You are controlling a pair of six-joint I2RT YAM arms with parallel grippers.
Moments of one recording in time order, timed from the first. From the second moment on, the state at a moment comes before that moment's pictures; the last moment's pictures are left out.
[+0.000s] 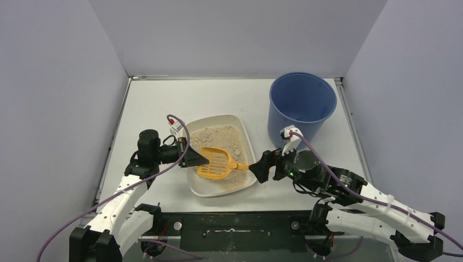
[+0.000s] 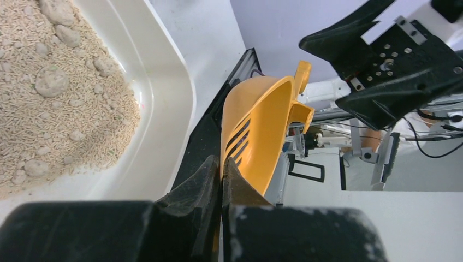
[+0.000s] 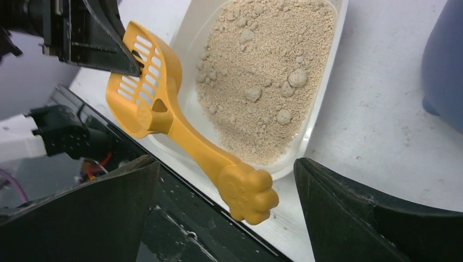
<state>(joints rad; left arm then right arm) -0.22 0.90 0.52 -0.04 1.03 -0.79 1.11 0.74 0.91 -0.62 0.29 0.53</state>
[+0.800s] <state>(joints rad) -0.21 0.88 0.40 0.50 1.14 -1.20 1.00 0.54 0.71 -0.26 -0.04 0.84</state>
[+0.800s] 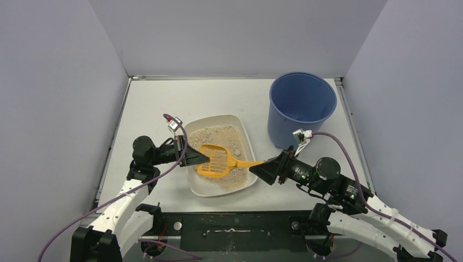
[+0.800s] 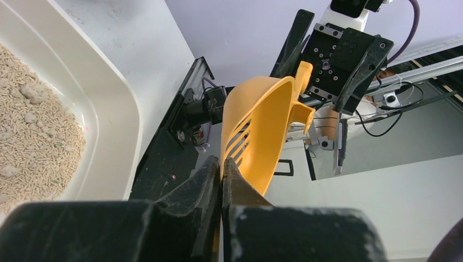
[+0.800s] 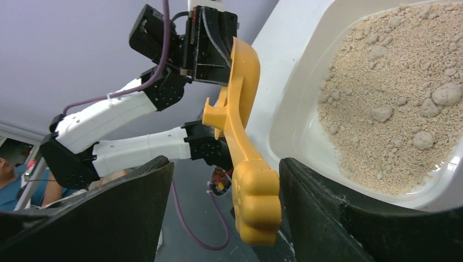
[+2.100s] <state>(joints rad) -0.24 0.88 0.40 0.50 1.15 -1.18 1.00 0.57 0.71 -0.29 -0.12 0.85</state>
